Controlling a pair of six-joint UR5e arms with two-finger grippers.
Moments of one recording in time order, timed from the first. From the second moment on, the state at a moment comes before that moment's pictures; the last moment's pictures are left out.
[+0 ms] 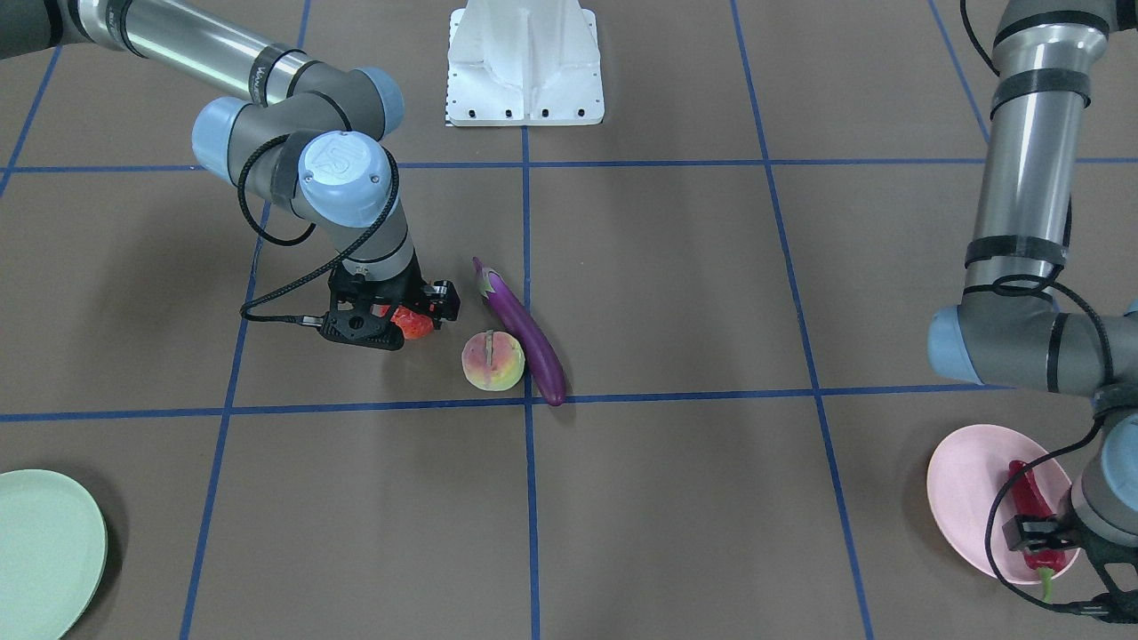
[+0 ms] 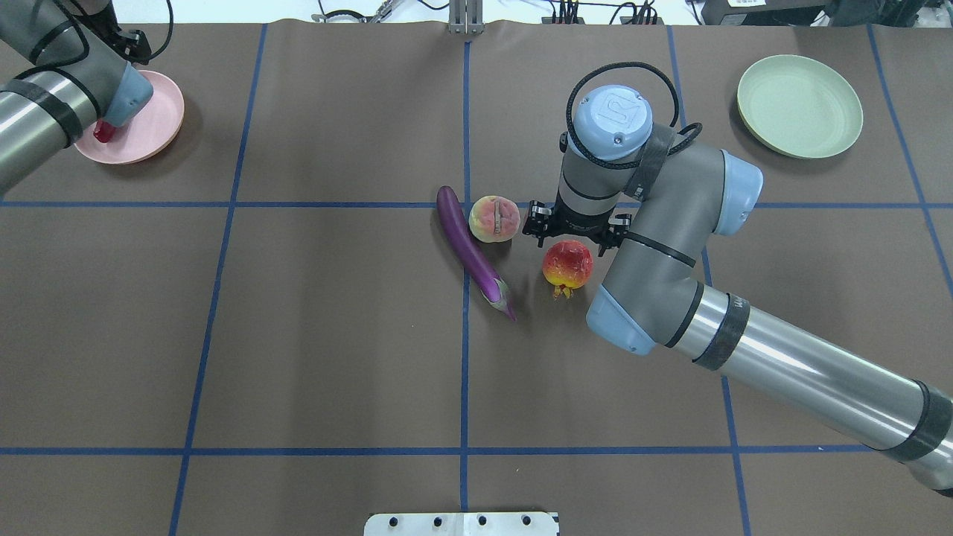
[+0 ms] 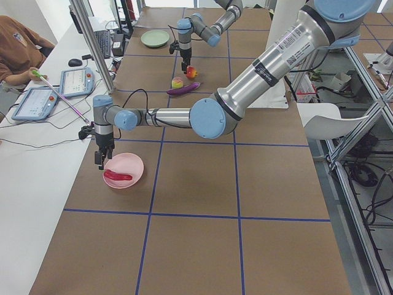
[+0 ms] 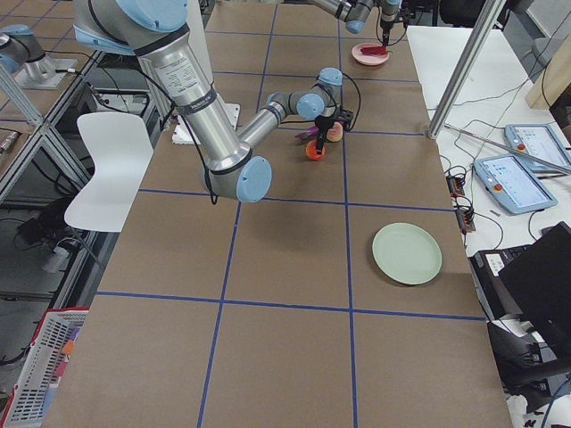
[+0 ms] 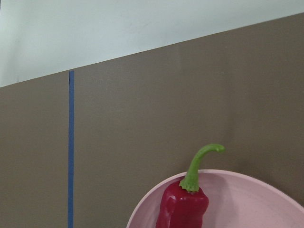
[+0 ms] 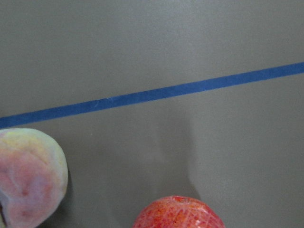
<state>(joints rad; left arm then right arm) -1.16 -2.42 -0.70 -1.89 -1.82 -0.43 0.65 -0.91 1.53 -1.59 2.00 1.24</state>
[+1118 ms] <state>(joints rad) -1.15 -2.42 -0.87 -1.81 -1.97 -0.53 0.65 -0.91 1.57 -1.63 2.01 1.28</state>
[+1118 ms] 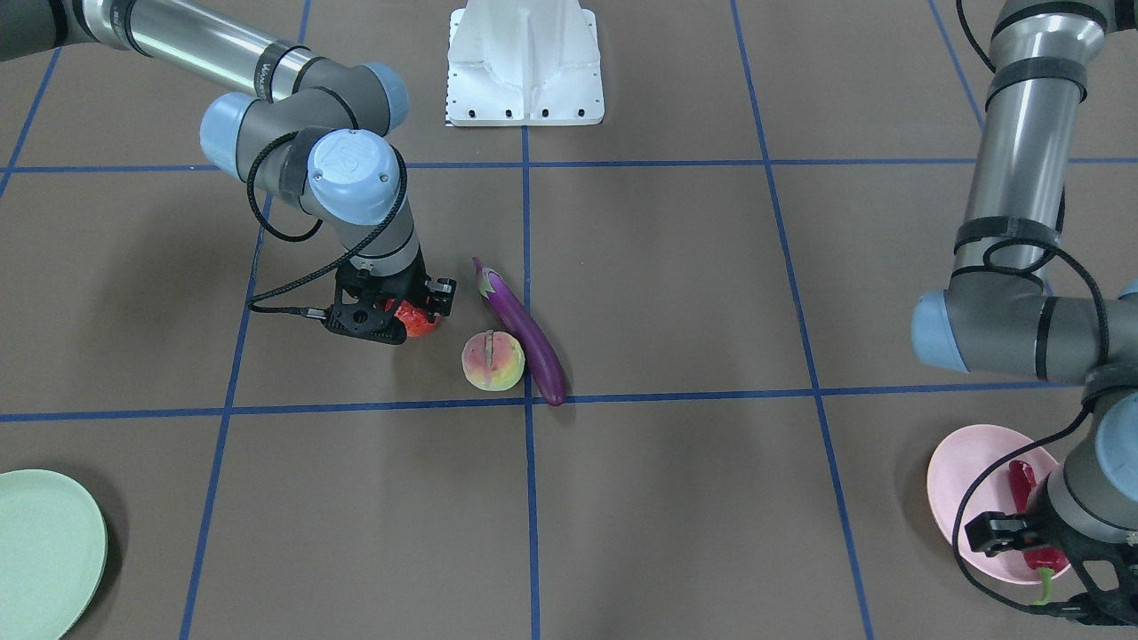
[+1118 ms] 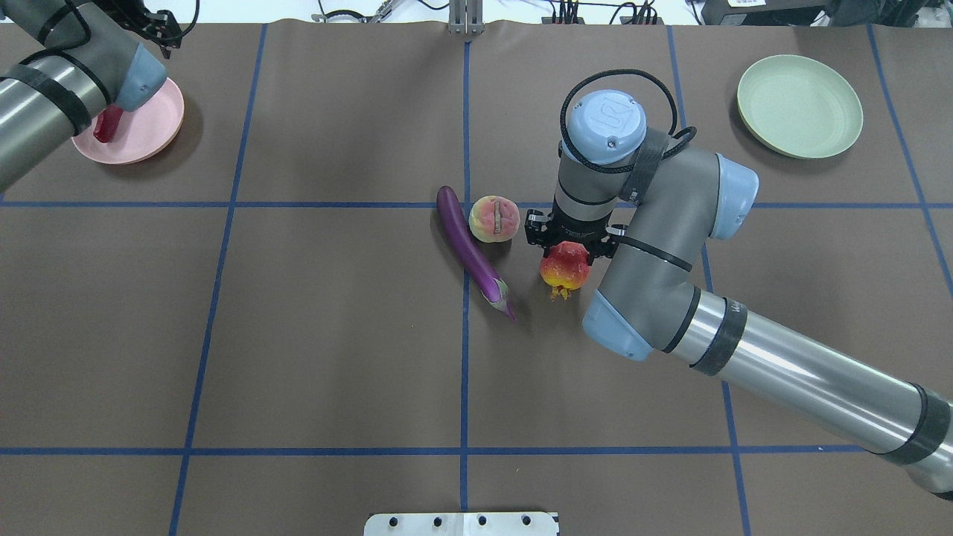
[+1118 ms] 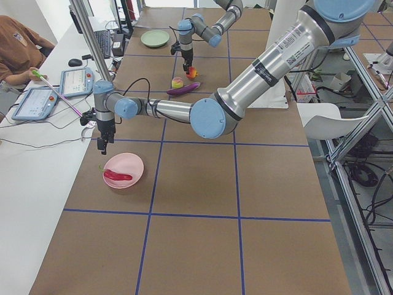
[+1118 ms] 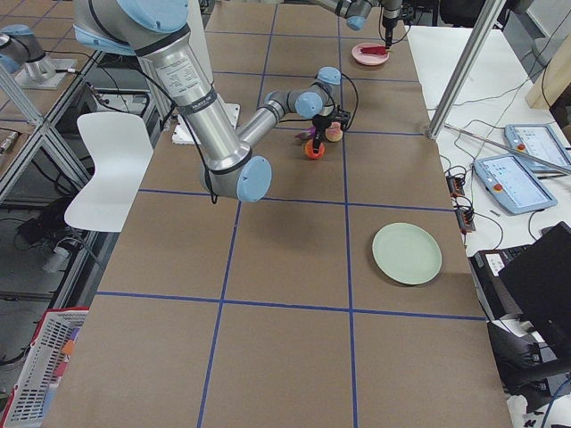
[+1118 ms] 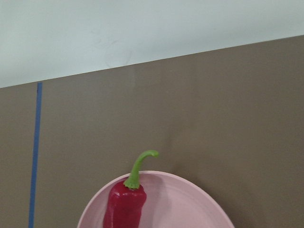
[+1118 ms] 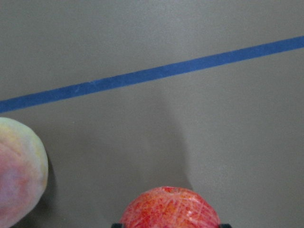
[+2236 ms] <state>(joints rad) -0.74 -2.47 -1.37 -1.64 -2.19 -1.36 0.97 -0.97 1.68 -1.74 2.04 1.04</state>
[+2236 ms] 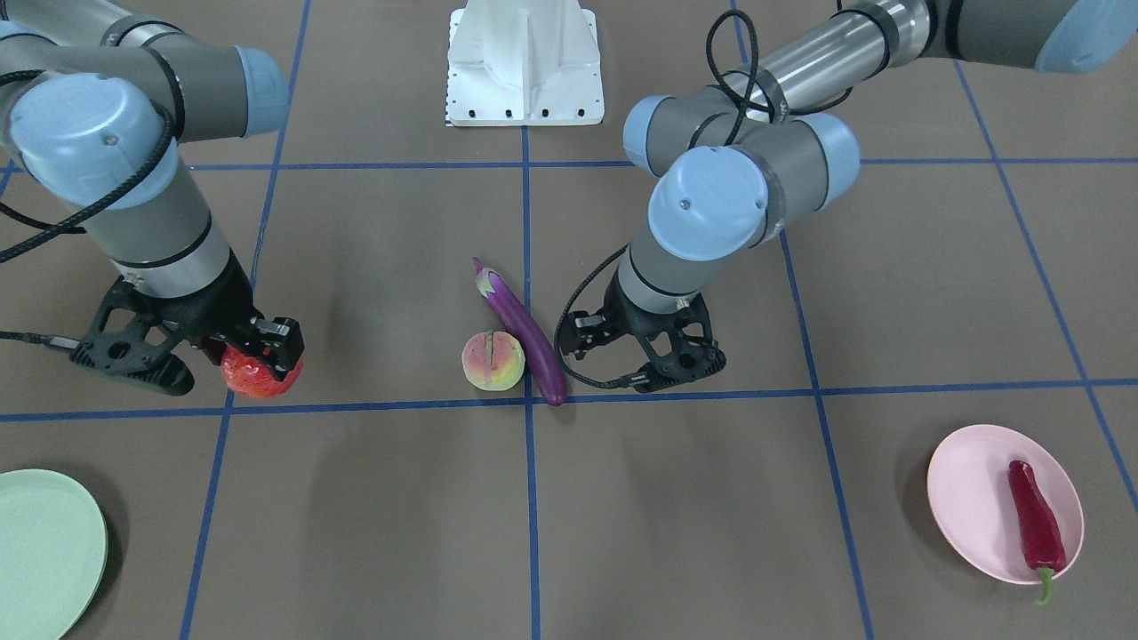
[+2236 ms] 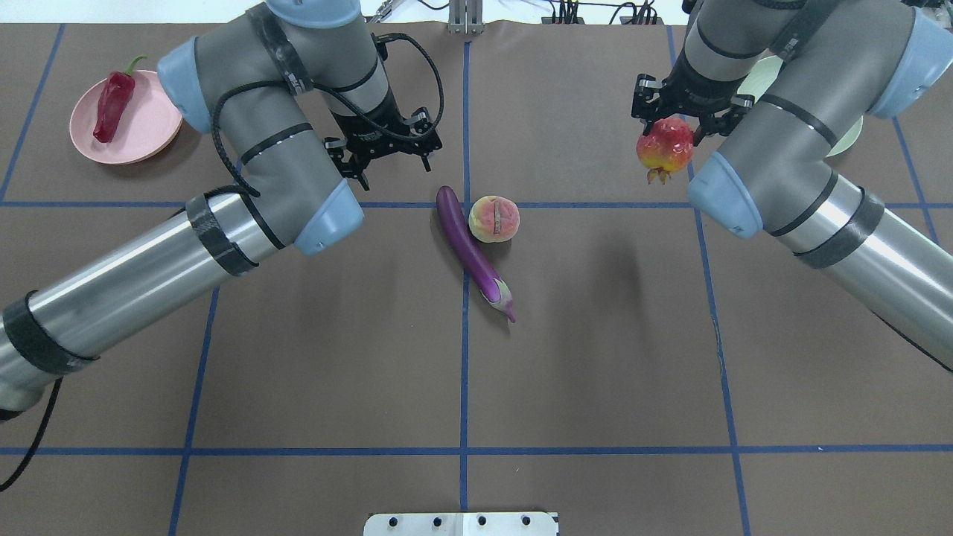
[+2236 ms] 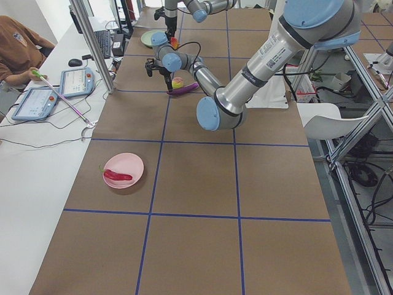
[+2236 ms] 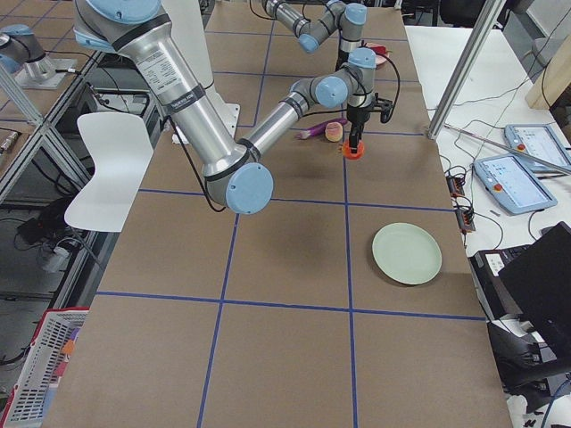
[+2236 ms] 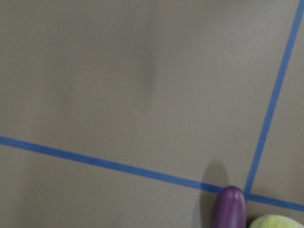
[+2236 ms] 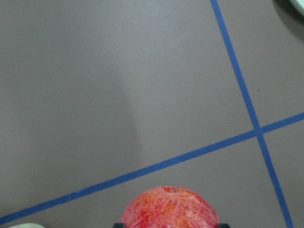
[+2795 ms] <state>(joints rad) -0.53 -2.53 -1.38 -1.65 -2.06 -1.54 1.12 -1.02 1.59 -1.71 2.06 0.73</state>
